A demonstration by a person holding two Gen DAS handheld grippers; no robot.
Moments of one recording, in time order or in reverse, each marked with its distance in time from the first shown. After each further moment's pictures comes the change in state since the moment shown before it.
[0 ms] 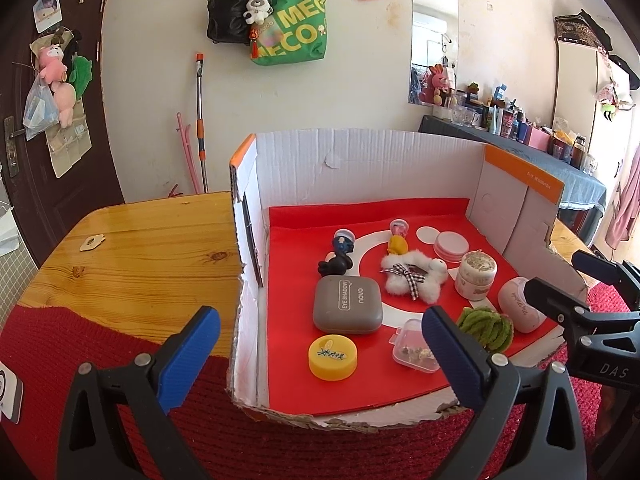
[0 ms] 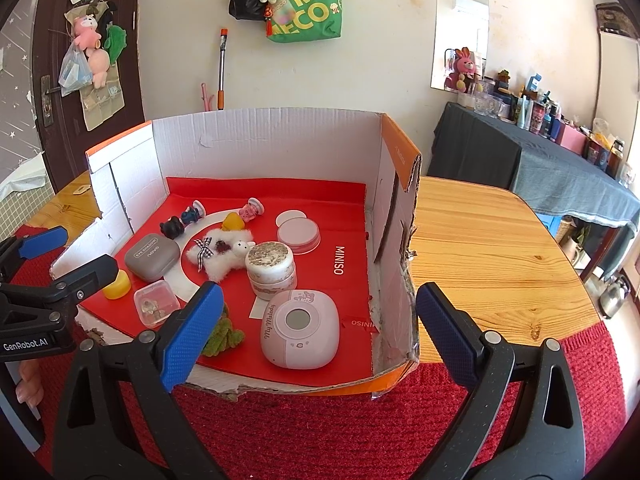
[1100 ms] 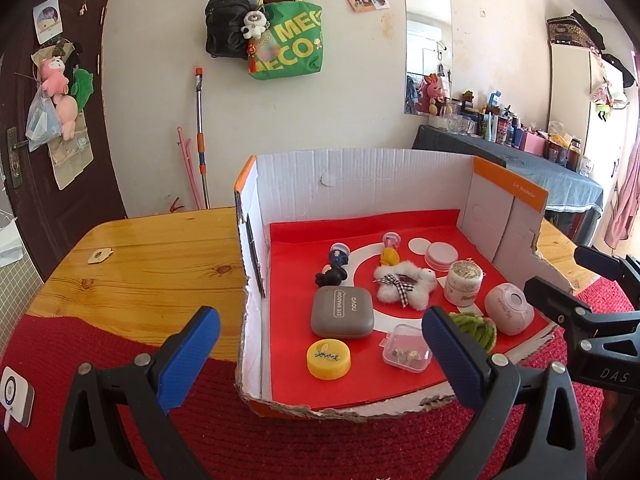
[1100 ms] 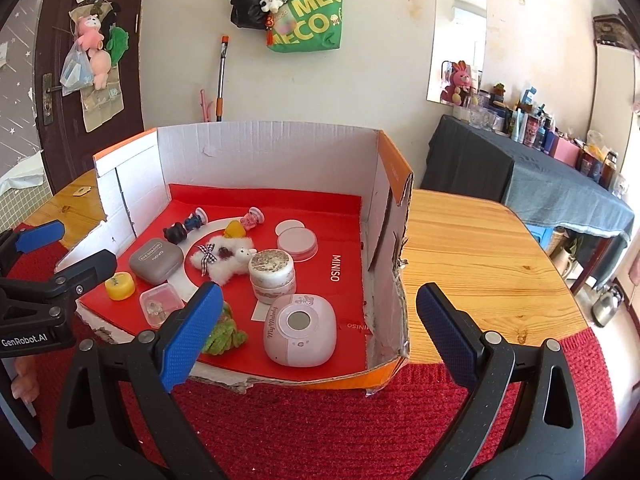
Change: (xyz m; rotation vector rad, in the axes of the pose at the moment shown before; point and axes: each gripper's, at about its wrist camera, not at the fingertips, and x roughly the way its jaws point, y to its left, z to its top) left arm -0.023 -0.003 0.003 0.019 -0.044 0.003; right arm -0.021 0.003 0.002 -0.027 -0.050 -0.026
